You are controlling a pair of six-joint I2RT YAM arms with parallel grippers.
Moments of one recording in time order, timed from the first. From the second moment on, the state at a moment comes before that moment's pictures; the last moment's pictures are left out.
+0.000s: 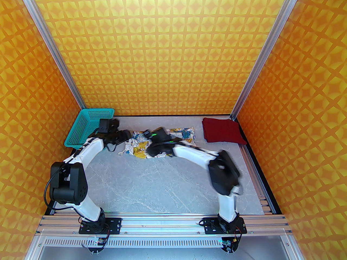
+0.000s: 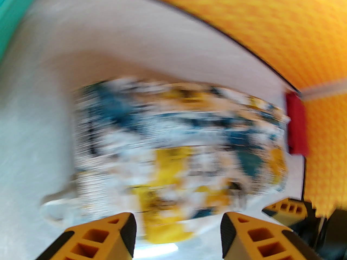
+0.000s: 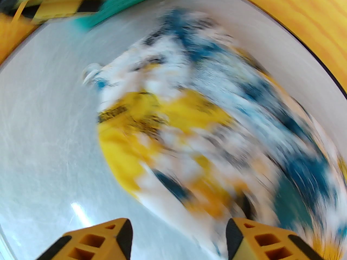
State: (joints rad) left arm -0.01 1.68 1.19 -0.41 0.41 -0.46; right arm 0.77 2.12 1.67 -0.39 -0.08 -0.23
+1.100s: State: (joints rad) left arm 0.06 1.48 0.86 -0.39 0.42 -0.58; right arm 0.82 2.31 1.76 -0.46 -0.21 -0.11
